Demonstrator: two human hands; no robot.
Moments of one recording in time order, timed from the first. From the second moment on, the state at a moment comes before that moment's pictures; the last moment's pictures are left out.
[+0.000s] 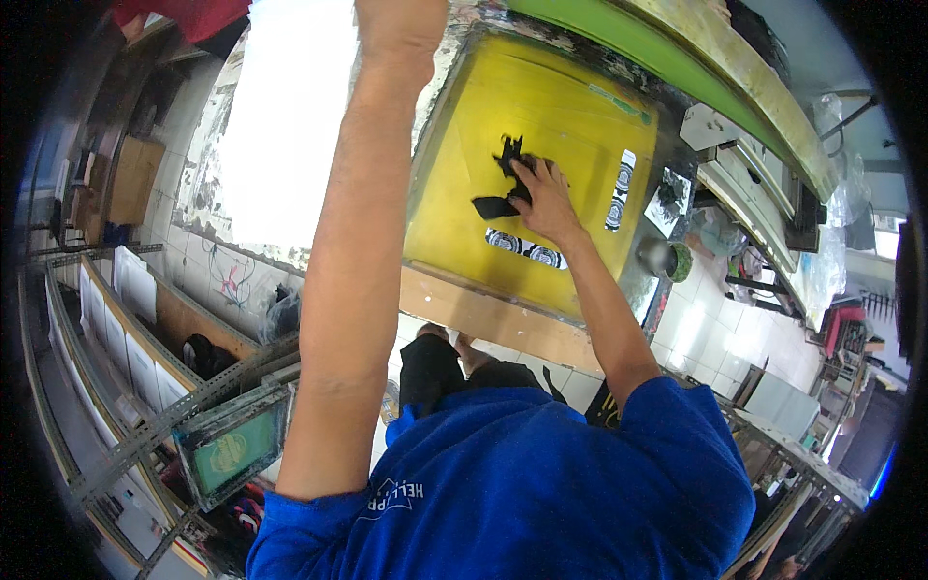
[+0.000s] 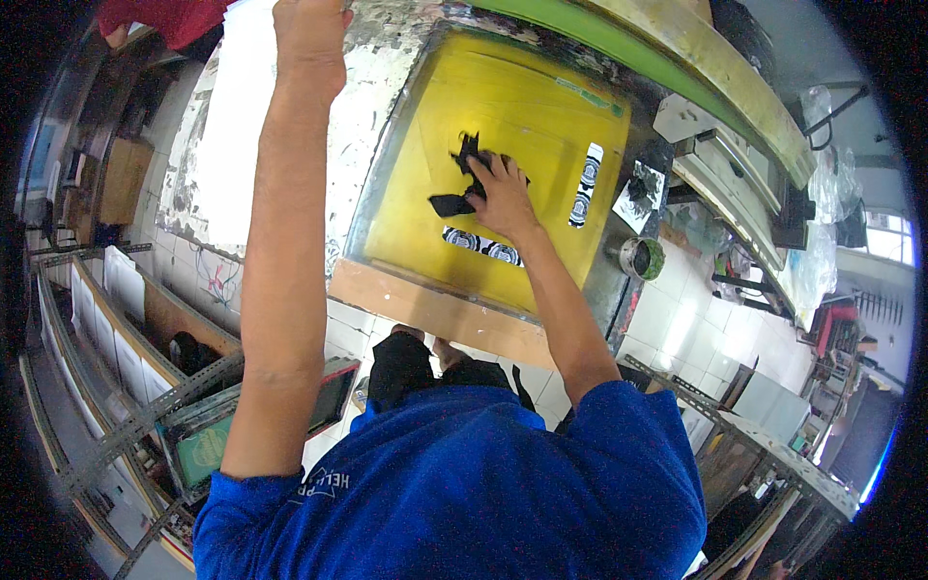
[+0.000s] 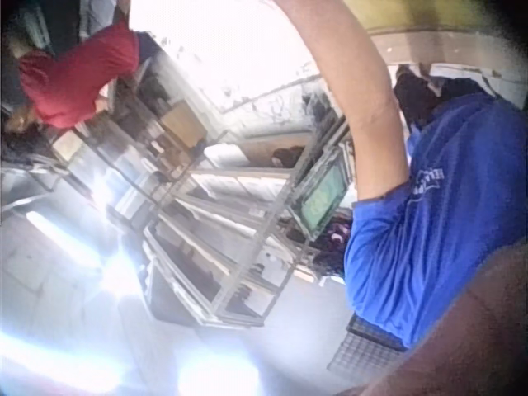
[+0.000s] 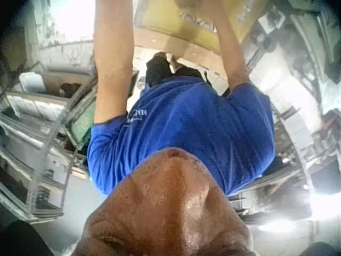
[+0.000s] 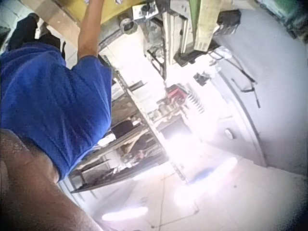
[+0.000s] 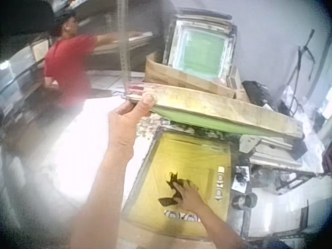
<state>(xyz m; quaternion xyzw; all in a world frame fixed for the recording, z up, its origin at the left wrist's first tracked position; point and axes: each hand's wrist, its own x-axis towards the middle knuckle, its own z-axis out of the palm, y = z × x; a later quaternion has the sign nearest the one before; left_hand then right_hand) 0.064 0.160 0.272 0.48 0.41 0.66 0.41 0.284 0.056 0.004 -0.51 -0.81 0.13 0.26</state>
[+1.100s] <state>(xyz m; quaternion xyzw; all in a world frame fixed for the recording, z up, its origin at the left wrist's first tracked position) 0.057 0.150 0.270 0.47 0.39 0.66 0.43 0.242 0.032 -0.021 -0.56 -0.75 0.18 0.29</state>
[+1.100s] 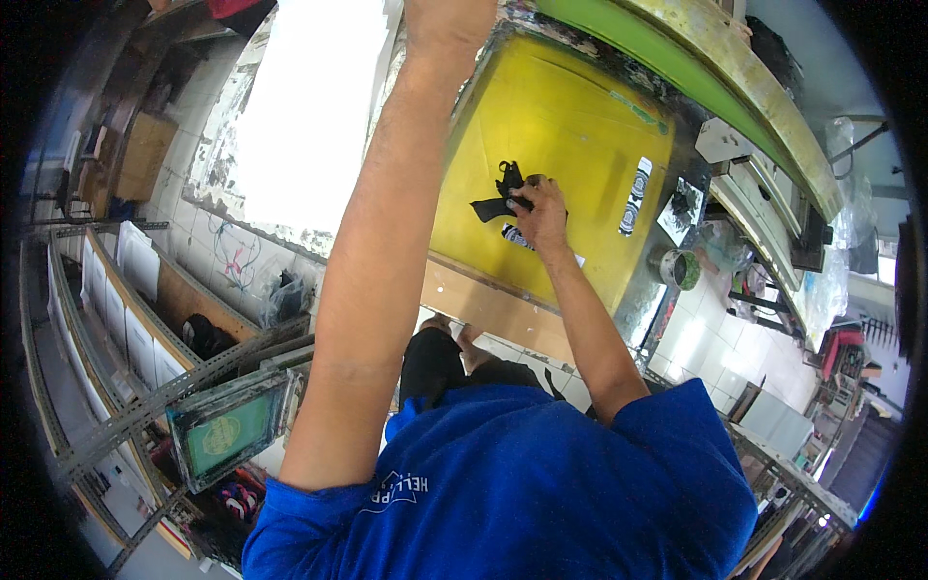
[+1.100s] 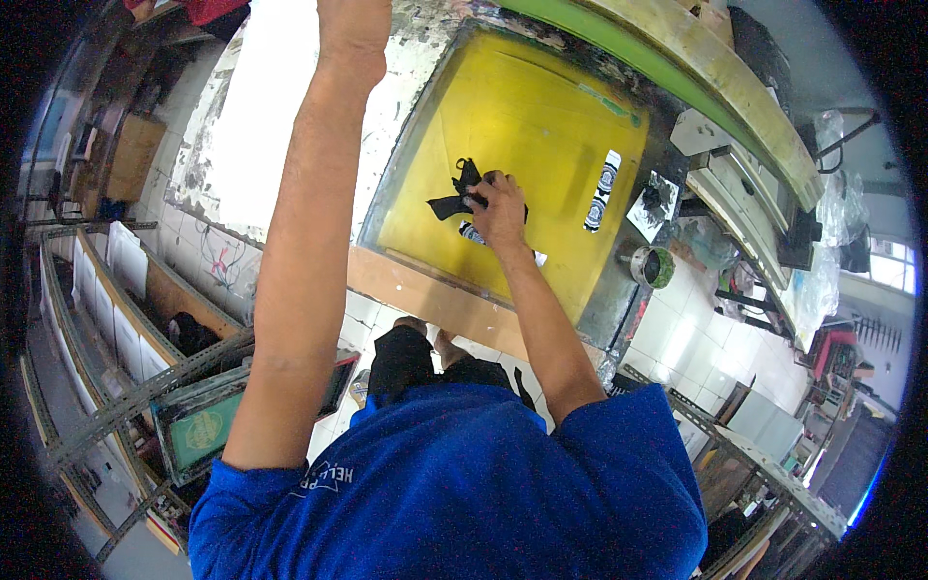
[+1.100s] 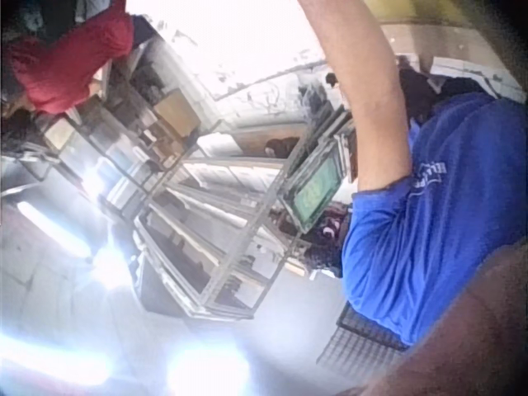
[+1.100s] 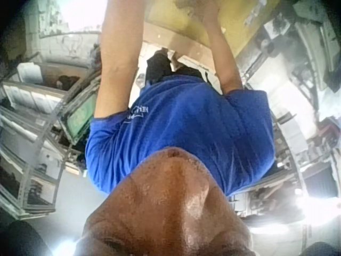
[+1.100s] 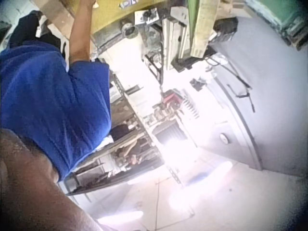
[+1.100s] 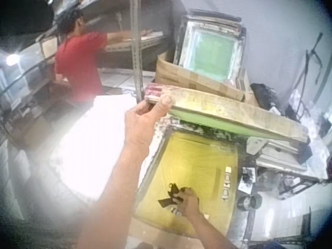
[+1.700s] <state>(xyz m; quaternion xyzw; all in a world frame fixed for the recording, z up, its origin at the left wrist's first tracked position) 0.069 0.152 0.277 0.47 0.29 0.67 0.51 0.253 0.116 -0.028 -0.63 -0.70 0.13 0.32</state>
